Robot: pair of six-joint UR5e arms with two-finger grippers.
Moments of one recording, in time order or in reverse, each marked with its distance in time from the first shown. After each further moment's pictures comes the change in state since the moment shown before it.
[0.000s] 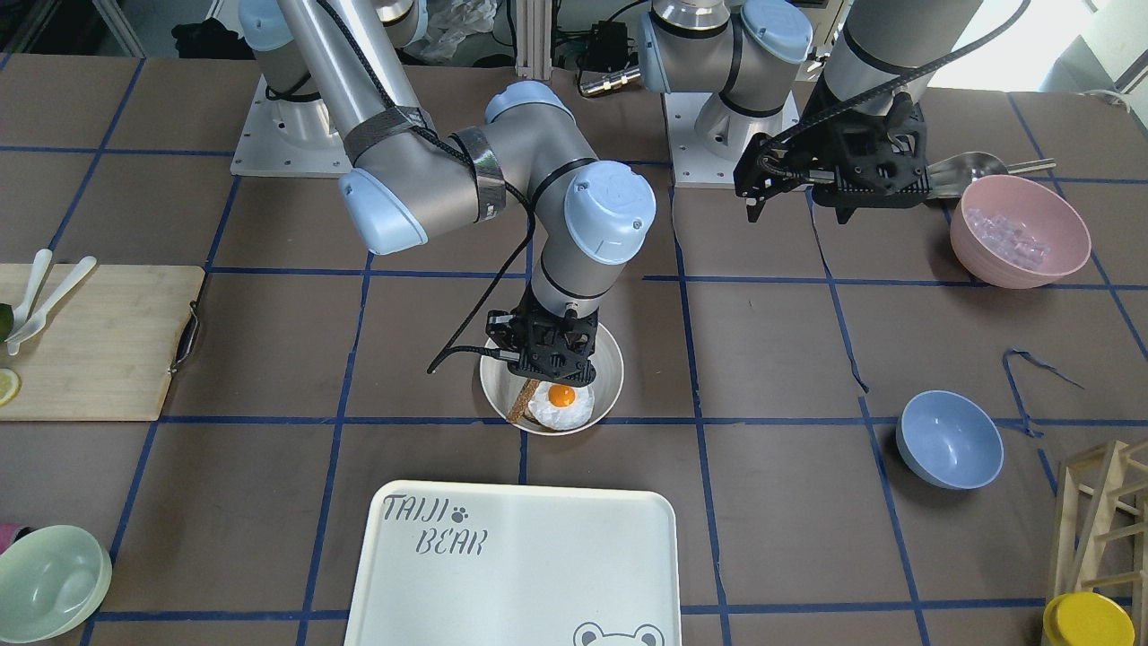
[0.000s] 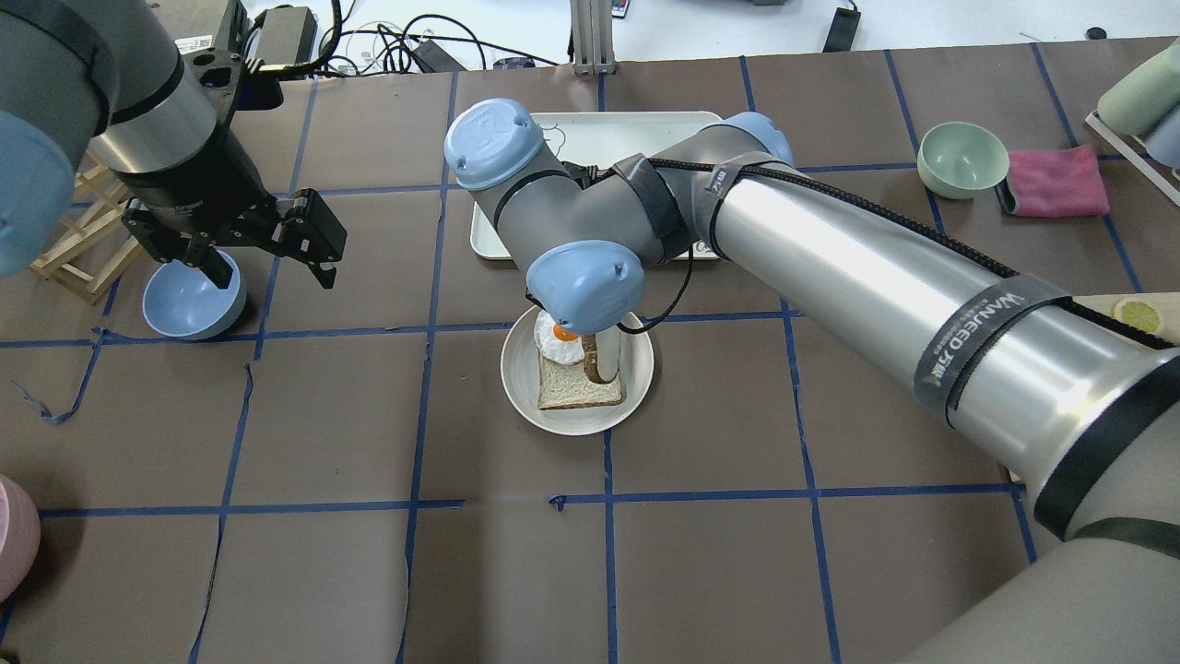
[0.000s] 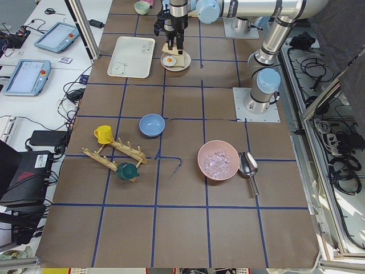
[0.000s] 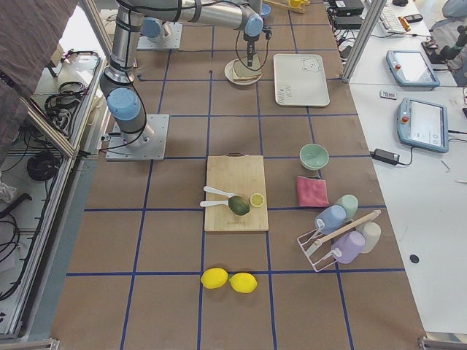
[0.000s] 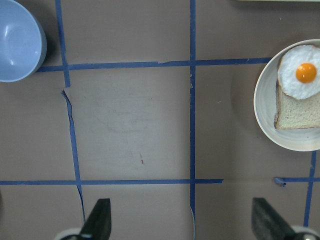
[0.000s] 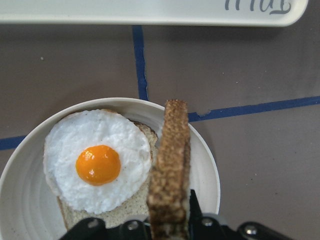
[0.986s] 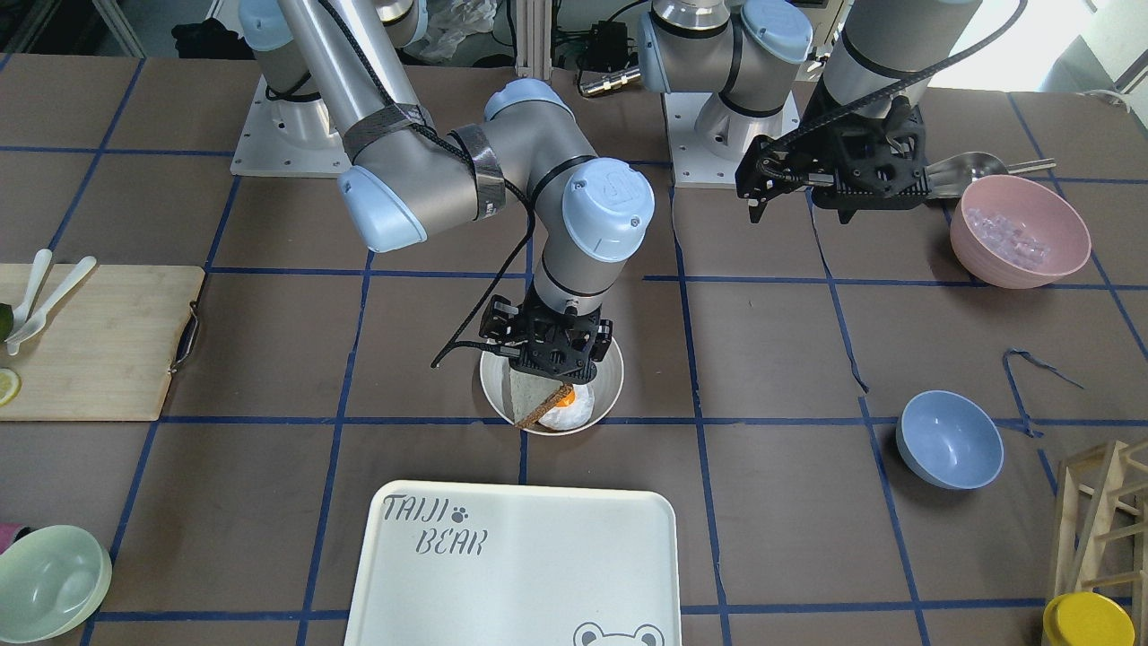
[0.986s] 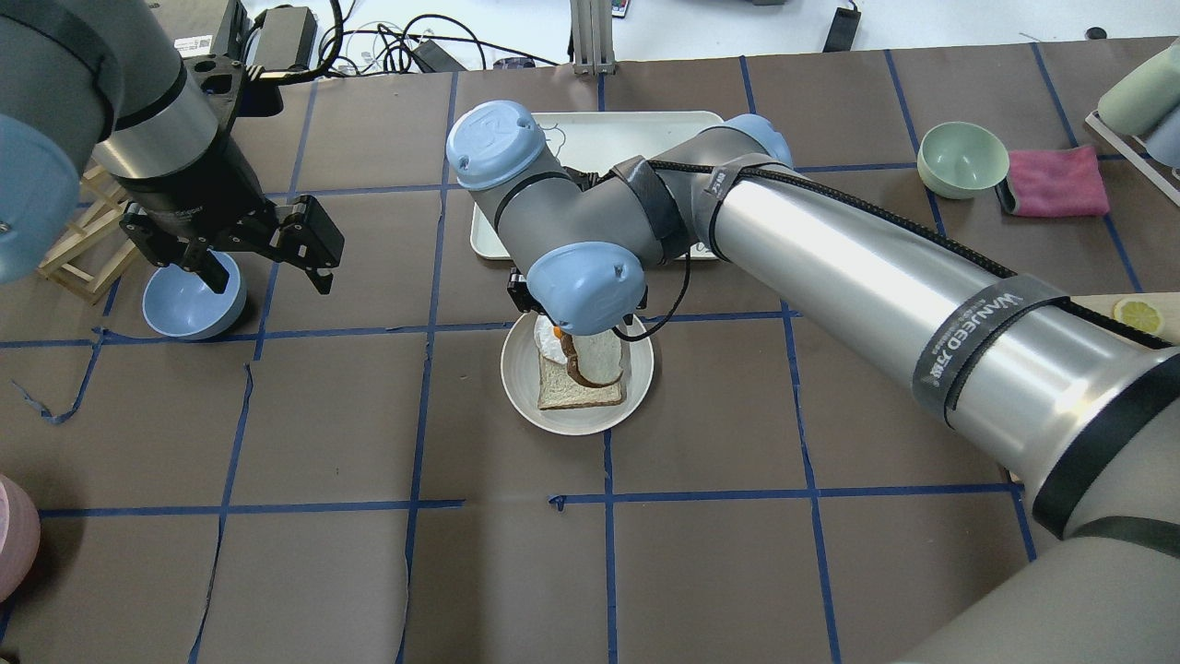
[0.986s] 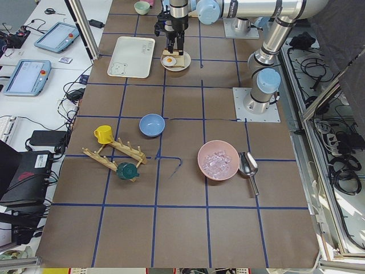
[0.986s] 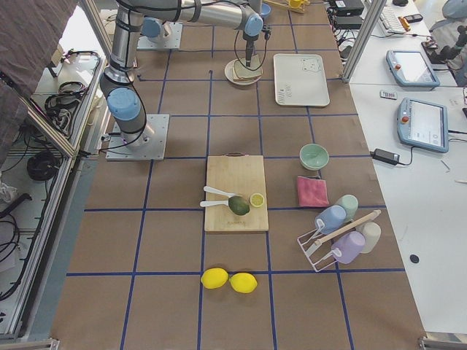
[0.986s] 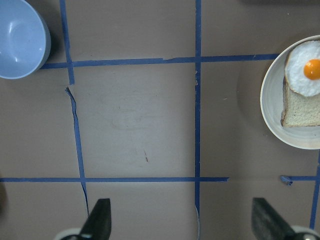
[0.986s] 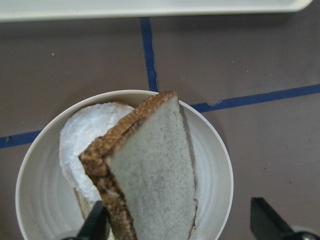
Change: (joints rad) left arm 0.000 0.001 -0.006 0.000 0.014 0.000; right arm -0.001 -0.009 -0.003 0.000 0.052 0.037
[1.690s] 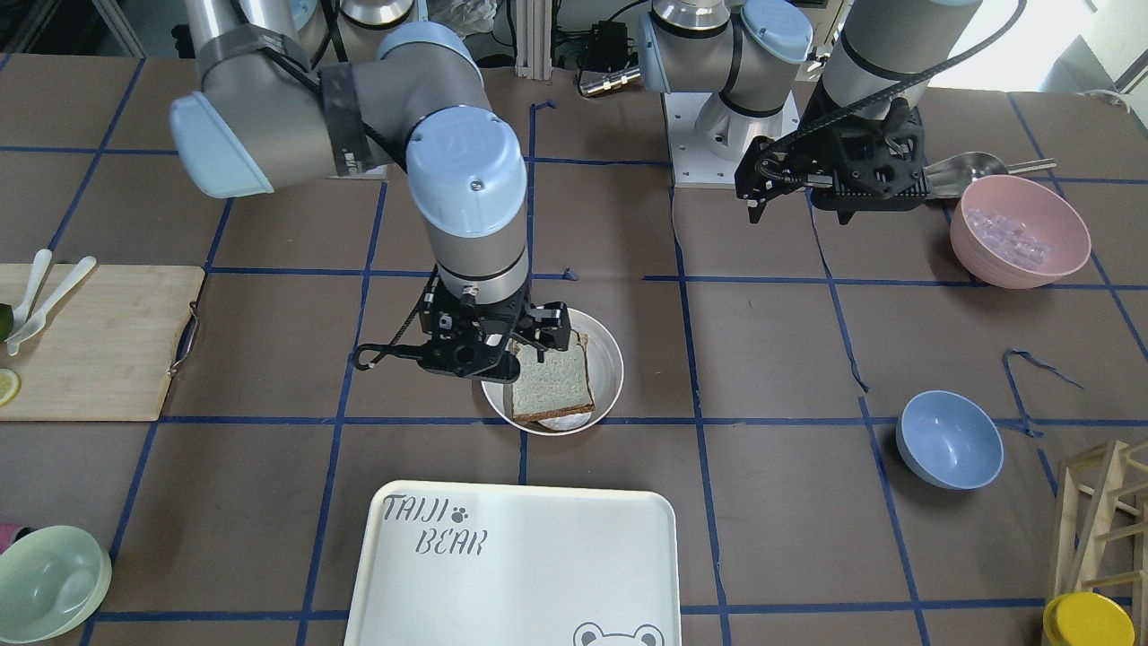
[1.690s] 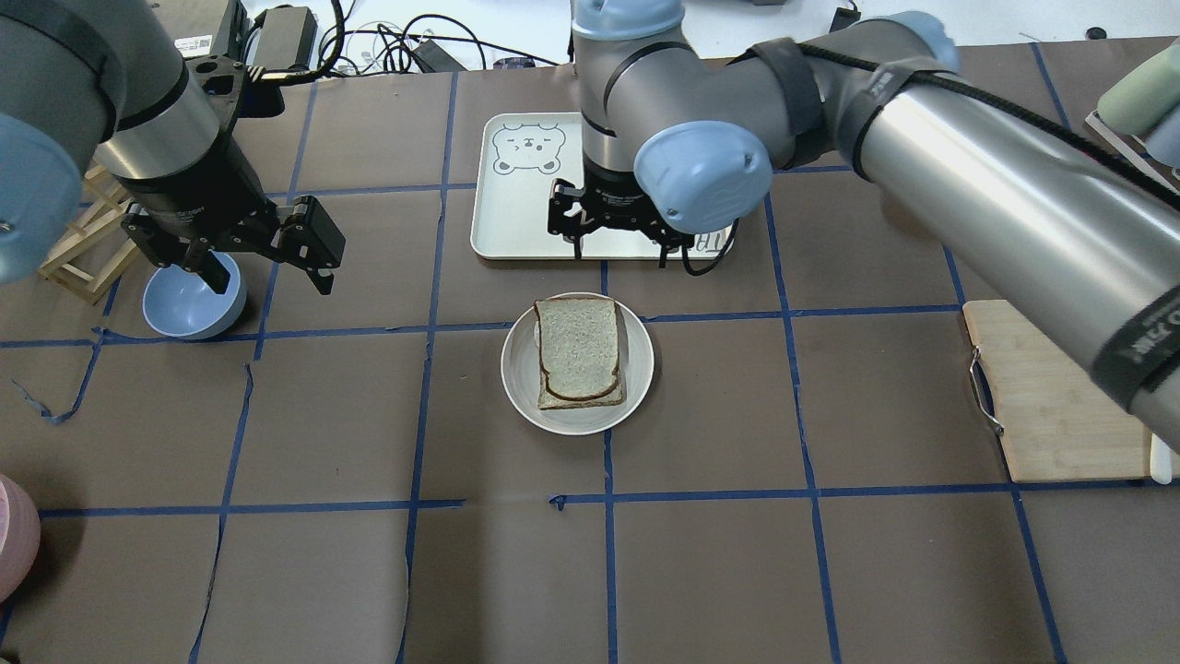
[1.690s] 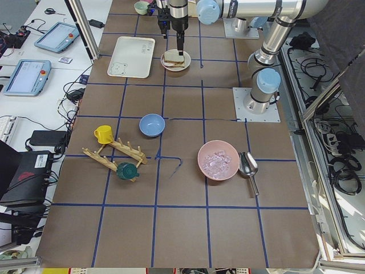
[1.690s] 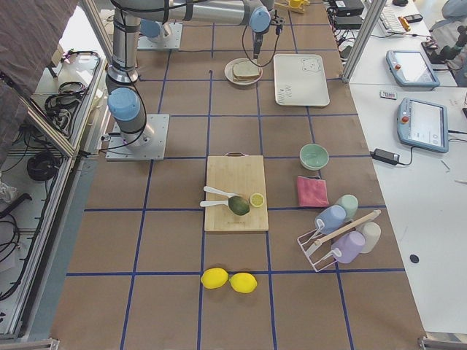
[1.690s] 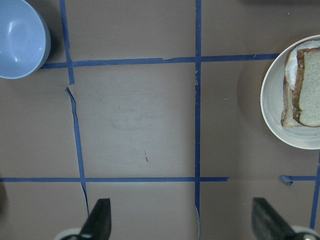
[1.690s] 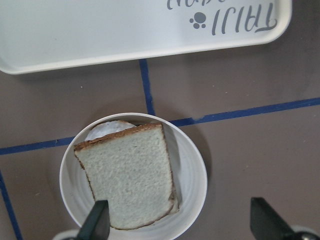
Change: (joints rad) left arm -0.001 -0.003 -0.001 0.000 0.000 0.000; right arm -0.205 -0.141 -0.037 0.109 0.216 -0.229
